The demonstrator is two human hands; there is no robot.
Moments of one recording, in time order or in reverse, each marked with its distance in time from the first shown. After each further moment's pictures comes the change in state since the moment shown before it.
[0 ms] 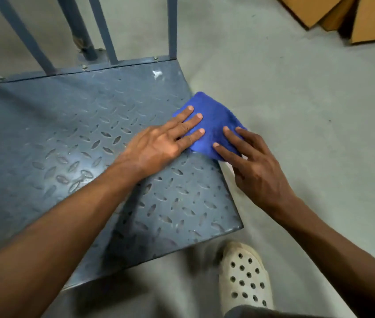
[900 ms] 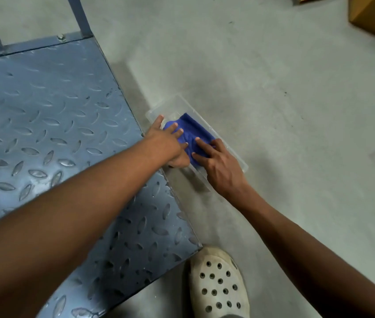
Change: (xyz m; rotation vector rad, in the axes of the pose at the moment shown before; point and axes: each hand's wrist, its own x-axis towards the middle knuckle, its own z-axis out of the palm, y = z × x) left_hand 0.153 0.062 0.100 0.216 -1.340 -0.128; right_hand -0.041 0.070 0.073 -0.234 -0.464 0.222
